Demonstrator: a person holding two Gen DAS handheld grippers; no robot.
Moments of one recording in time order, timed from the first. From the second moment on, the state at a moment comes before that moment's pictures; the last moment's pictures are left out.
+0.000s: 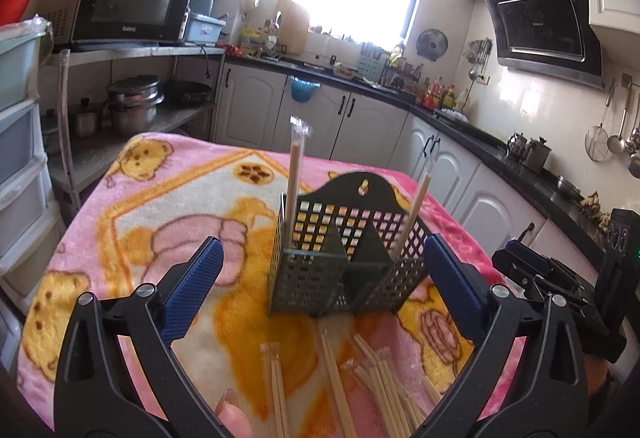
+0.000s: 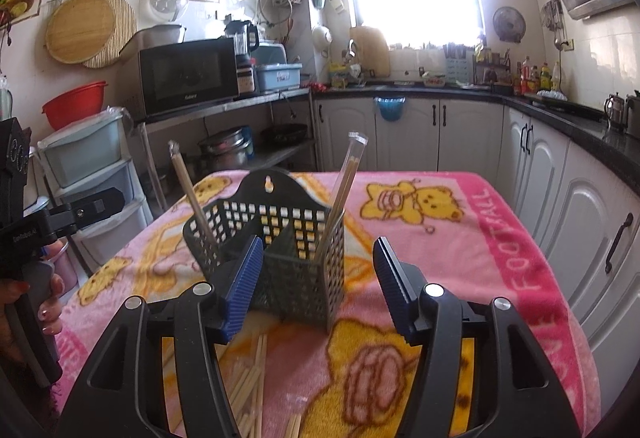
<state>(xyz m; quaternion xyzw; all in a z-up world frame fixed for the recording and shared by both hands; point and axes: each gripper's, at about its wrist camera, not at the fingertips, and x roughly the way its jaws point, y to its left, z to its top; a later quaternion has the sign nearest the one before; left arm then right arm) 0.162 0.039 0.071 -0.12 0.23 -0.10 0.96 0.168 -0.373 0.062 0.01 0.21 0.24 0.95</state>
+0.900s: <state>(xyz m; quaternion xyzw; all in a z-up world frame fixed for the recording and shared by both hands) 0.184 -0.001 -0.027 -0.14 0.43 -0.21 0.87 0.153 -0.353 -0.016 -0.04 0.39 0.29 0.87</state>
